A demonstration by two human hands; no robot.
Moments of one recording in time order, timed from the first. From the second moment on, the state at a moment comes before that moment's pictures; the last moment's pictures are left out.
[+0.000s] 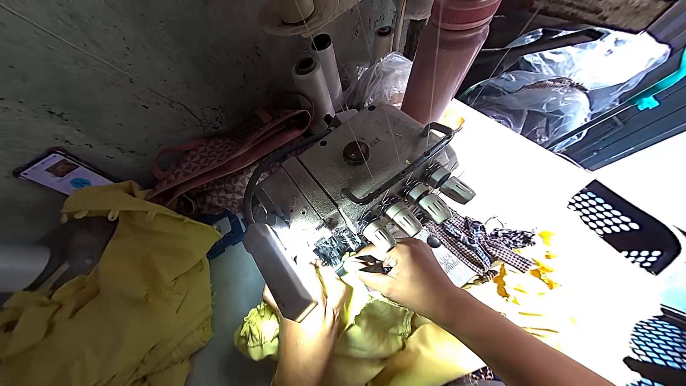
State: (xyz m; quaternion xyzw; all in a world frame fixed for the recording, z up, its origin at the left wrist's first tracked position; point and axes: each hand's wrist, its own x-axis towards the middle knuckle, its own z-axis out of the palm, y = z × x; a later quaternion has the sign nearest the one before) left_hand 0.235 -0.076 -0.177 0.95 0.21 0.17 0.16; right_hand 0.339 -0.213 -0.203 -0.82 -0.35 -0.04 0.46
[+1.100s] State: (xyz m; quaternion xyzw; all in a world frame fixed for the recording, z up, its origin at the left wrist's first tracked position) left_hand 0.232 -0.063 -0.184 0.94 0.25 0.16 0.17; right_hand 0.342 -0.212 -0.205 -0.81 -0.33 0.00 0.48
